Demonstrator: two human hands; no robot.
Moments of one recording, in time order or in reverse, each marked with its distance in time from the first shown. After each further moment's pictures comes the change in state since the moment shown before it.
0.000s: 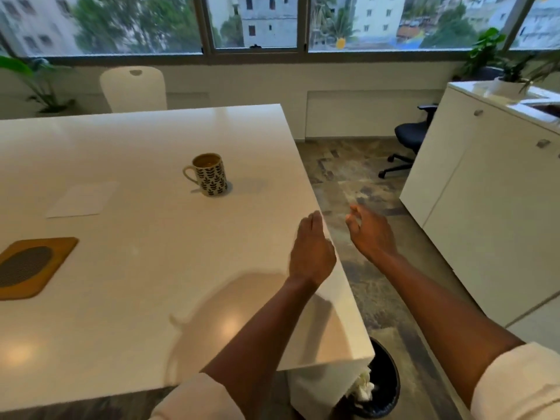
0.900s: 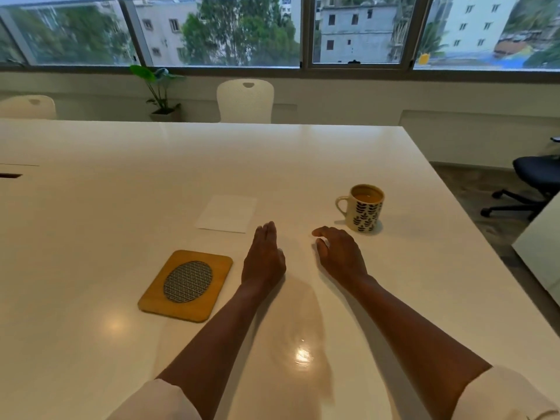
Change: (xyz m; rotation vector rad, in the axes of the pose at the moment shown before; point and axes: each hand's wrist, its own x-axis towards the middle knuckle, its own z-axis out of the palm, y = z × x) left_hand 0.021 -0.342 -0.272 0.249 0.206 -0.297; right_hand 0.021 -0.320 0.264 0.120 -0.215 -0.387
